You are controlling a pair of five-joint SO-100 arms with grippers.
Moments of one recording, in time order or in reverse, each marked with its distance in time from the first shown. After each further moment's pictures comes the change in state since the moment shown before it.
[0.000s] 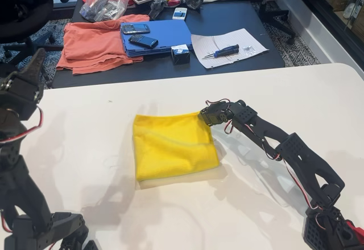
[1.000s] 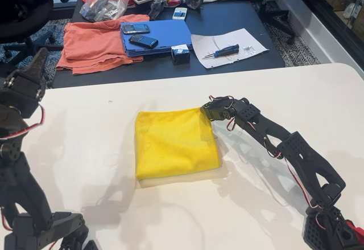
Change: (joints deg) arm 0 2.5 0.0 0.0 -2.9 -0.3; arm 1 0.0 0.2 0.3 0.0 0.0
